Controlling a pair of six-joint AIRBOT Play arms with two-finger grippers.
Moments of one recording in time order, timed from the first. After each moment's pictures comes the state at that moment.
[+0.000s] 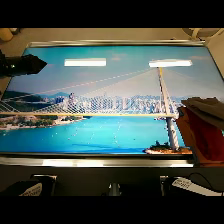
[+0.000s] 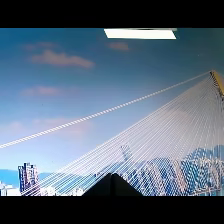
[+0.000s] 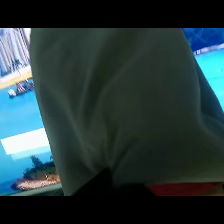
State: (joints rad) left arm 0.01 -1.17 1.49 1.07 -1.01 -1.39; right arm -0.95 -1.37 1.71 -1.24 1.83 1.10
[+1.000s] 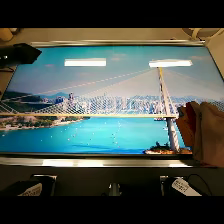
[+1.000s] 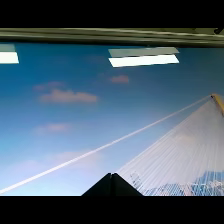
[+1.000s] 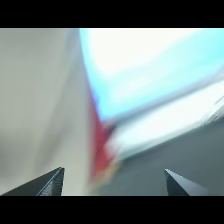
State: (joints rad) left arm -0.02 -1.20 1.61 1.15 -0.97 -1.38; right arm -0.80 -1.22 1.51 -1.68 1.41 0.96
